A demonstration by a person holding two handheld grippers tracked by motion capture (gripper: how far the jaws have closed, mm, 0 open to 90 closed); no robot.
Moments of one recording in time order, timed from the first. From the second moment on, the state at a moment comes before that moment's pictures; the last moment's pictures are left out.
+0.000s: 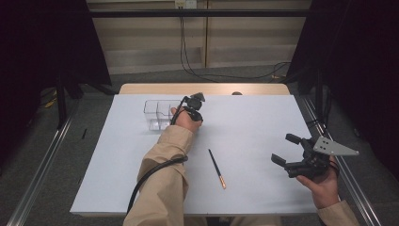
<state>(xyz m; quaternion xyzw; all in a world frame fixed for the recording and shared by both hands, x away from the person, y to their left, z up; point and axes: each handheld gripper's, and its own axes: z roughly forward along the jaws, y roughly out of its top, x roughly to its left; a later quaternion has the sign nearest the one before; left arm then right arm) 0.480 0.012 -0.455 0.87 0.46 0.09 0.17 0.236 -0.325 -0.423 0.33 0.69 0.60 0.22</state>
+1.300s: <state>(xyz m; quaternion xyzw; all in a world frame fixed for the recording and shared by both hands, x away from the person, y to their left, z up) 0.479 0.007 -0.454 0.87 0.45 0.05 0.19 0.236 -0.327 -0.423 0.34 0.69 0.60 0.22</state>
